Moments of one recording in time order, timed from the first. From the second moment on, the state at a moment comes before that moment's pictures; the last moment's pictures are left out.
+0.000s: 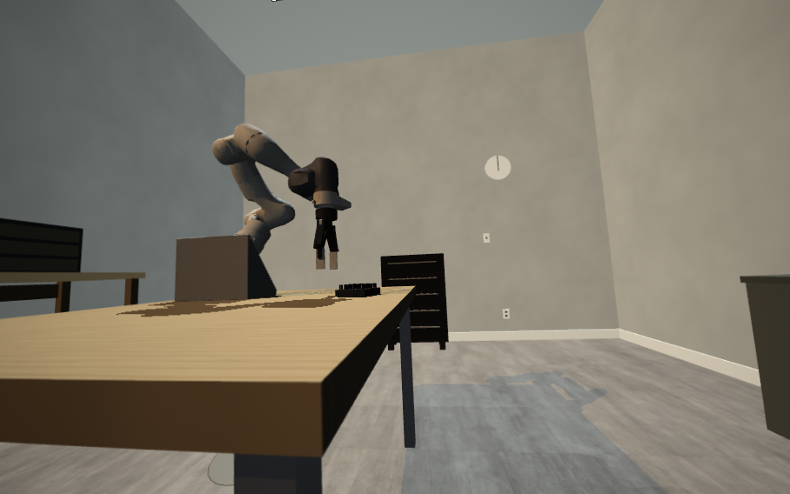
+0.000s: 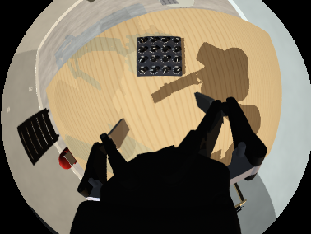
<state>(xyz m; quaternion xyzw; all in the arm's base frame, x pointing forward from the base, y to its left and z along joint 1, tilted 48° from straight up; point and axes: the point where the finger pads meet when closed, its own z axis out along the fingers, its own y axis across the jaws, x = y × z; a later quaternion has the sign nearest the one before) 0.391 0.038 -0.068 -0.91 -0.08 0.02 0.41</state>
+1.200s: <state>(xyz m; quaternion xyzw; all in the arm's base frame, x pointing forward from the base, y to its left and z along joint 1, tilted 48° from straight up) 0.391 0.038 -0.068 -0.91 -0.08 0.02 0.41</state>
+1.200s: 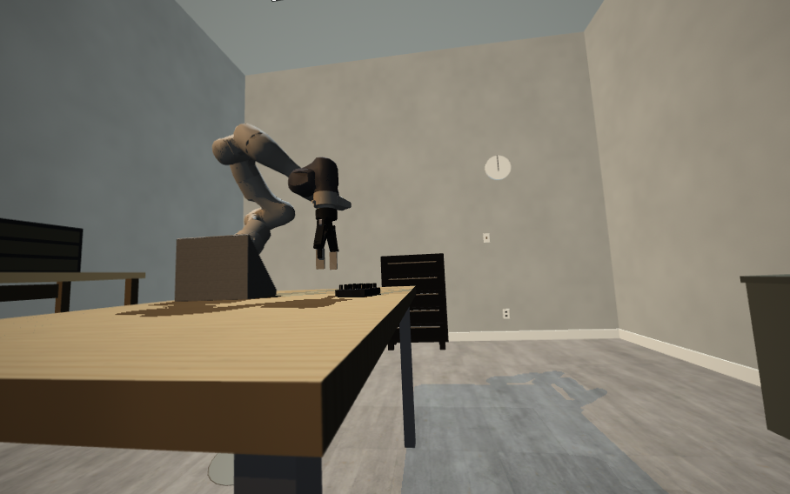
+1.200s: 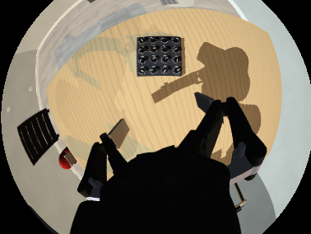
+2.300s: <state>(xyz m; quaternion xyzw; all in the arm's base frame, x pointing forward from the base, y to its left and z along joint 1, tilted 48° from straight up) 0.390 0.037 -0.070 -0.91 -0.07 0.02 0.41</state>
